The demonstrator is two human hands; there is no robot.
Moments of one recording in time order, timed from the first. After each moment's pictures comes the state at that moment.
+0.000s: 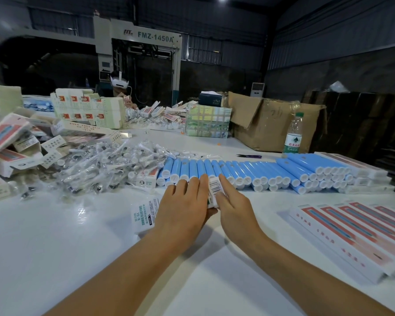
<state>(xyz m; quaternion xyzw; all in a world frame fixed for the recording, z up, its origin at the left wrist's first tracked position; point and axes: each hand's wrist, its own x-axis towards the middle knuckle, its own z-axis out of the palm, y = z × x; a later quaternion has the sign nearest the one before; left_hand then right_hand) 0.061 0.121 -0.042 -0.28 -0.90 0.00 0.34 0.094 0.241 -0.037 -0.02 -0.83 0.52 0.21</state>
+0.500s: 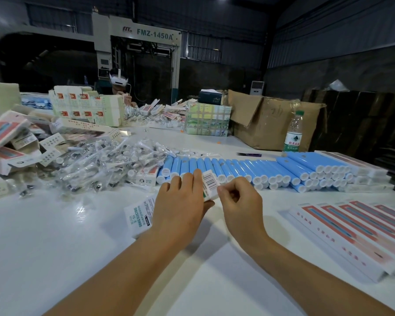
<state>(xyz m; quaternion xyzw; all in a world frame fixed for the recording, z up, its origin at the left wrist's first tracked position) 0.054 0.120 -0.042 -0.22 -0.92 -0.02 0.32 0.098 0.240 -0.035 0.00 -0.79 0.46 0.40</state>
